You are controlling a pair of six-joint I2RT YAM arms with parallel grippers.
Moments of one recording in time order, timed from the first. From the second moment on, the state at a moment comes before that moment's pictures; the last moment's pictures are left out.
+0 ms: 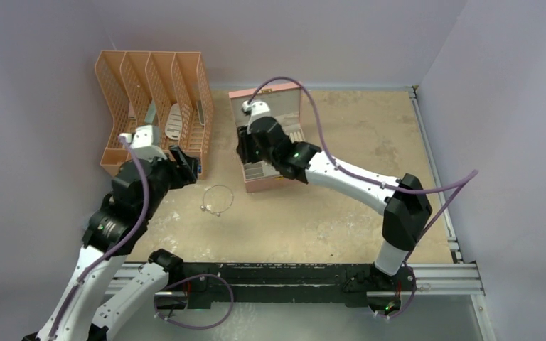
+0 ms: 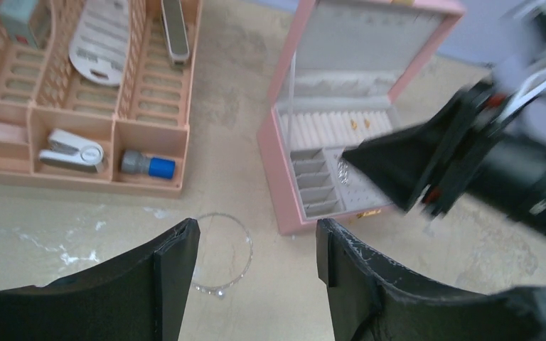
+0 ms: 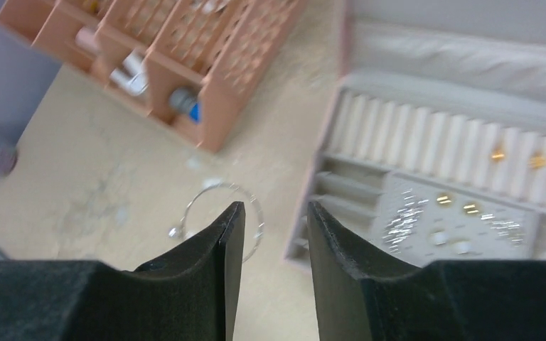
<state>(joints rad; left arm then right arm) -0.44 0.64 0.97 -0.66 -0.26 -0.46 0.89 1.73 1.49 -0.24 0.22 0.40</state>
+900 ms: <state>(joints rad) -0.44 0.48 1.19 -0.86 -0.28 -0.43 1.20 2.30 1.84 -0.43 0.20 0.54</state>
